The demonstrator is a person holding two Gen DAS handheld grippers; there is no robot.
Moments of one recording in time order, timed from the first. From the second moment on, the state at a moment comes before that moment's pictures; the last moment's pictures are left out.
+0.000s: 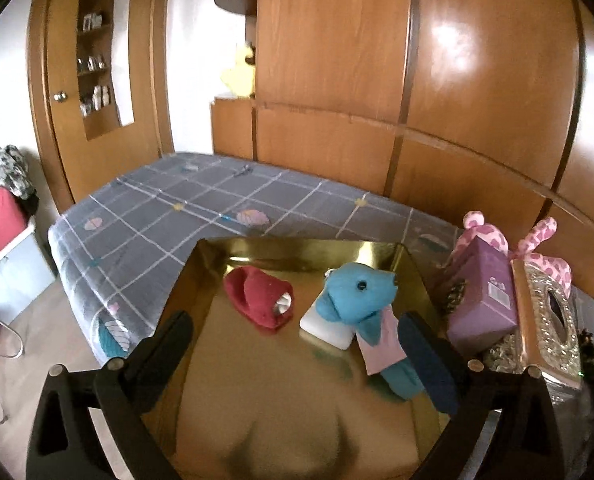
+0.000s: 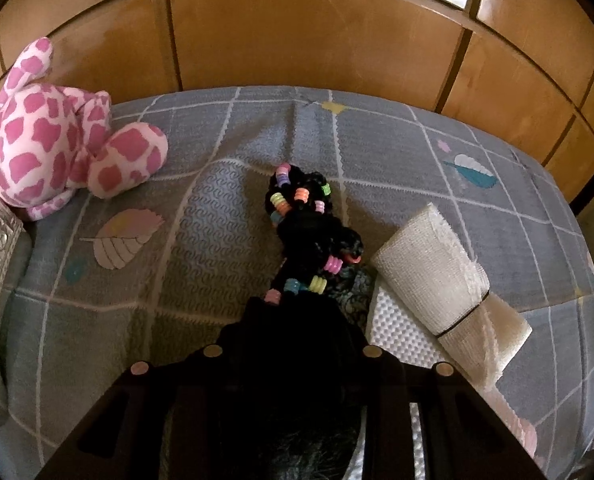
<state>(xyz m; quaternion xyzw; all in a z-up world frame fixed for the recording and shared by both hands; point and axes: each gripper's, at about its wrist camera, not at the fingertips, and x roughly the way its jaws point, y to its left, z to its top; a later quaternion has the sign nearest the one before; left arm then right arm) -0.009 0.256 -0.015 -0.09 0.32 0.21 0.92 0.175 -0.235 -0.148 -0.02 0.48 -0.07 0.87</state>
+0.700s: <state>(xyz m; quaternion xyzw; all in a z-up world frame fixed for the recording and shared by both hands) -0.037 0.244 -0.032 -0.11 0.33 0.19 0.92 0.196 -0.253 -0.107 0.18 0.47 -0.04 0.87</state>
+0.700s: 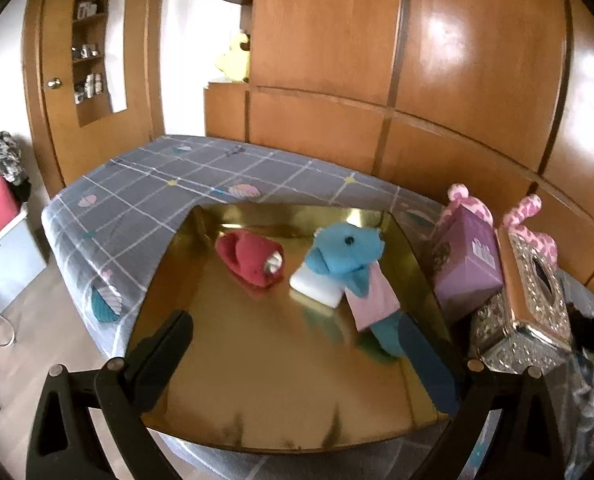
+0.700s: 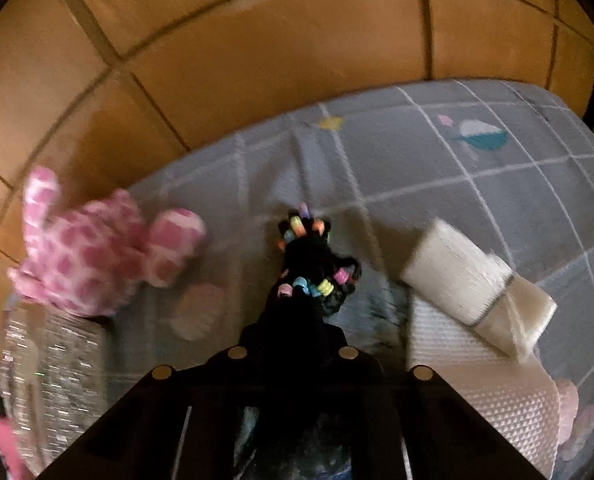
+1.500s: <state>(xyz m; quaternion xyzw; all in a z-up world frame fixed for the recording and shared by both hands) -0.039 0.241 -0.044 -0.13 0.35 0.15 0.91 0.223 -0.216 -0.117 0.15 0.54 -0.03 0.83</state>
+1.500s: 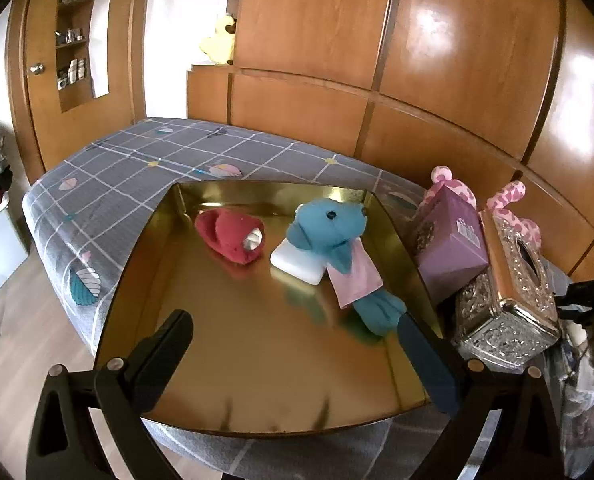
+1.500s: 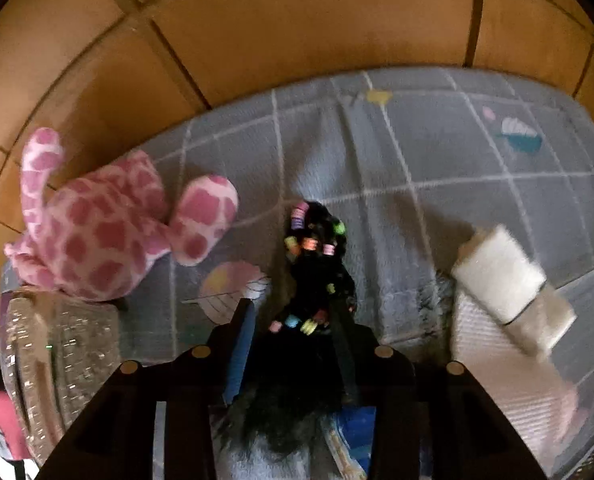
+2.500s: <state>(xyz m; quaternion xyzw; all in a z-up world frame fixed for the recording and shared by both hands) -0.041 0.241 -0.041 -0.12 0.36 0.15 0.92 0.232 -0.137 0.011 0.10 0.41 0.07 0.90</state>
